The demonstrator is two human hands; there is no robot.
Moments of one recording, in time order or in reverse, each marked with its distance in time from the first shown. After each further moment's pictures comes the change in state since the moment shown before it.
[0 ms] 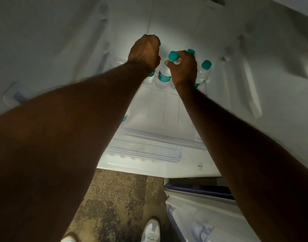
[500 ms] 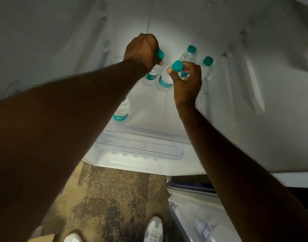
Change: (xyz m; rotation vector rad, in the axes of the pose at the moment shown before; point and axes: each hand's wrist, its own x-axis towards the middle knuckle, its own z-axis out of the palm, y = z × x) left_hand -0.012 -0.007 -0.009 -0.041 -0.016 0.003; right_hand -0.066 0.010 -0.015 0.377 0.202 0.030
